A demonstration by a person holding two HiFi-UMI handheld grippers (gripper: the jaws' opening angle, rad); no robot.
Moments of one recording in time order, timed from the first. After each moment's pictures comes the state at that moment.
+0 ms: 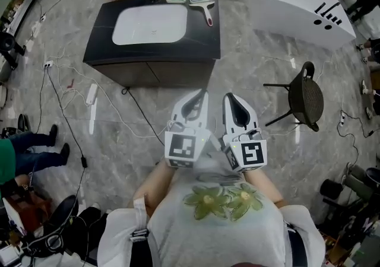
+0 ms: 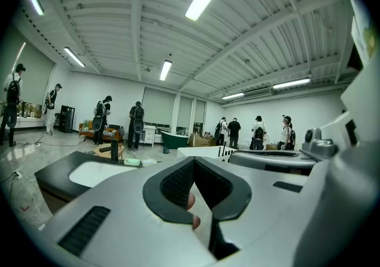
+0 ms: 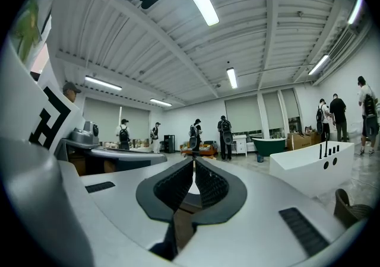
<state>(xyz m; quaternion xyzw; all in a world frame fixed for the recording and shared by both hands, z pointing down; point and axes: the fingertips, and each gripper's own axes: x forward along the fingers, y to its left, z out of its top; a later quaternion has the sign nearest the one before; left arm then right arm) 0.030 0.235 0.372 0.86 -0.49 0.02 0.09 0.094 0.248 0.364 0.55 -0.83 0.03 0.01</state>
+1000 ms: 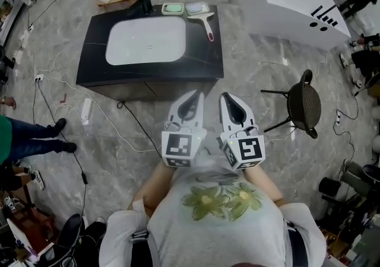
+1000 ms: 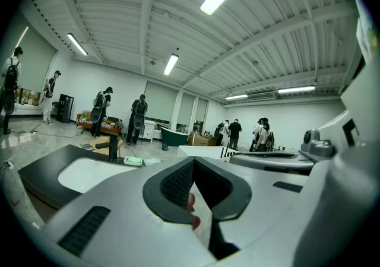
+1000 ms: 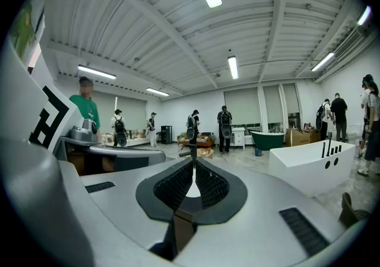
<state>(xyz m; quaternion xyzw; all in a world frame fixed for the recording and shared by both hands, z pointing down) -0.008 0.125 0.389 0.87 -0.48 0.01 0.13 0.058 0.138 0.384 0.56 -0.83 0.05 0.06</state>
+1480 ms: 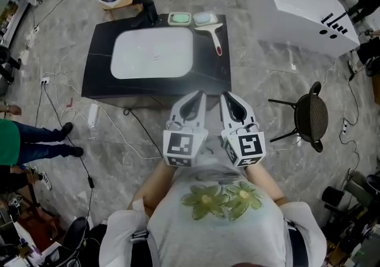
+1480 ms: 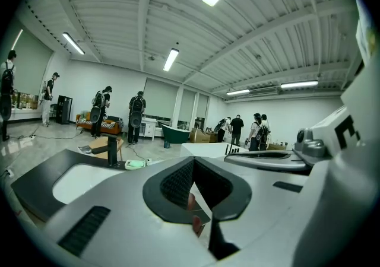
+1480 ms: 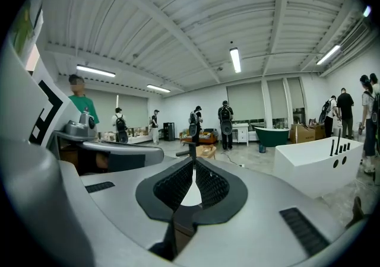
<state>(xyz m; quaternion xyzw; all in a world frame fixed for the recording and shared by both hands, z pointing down) -0.012 0.047 0.399 0.87 -0.48 0.04 0.13 0.051 0.051 0.401 0.54 -0.83 0.07 0.07</state>
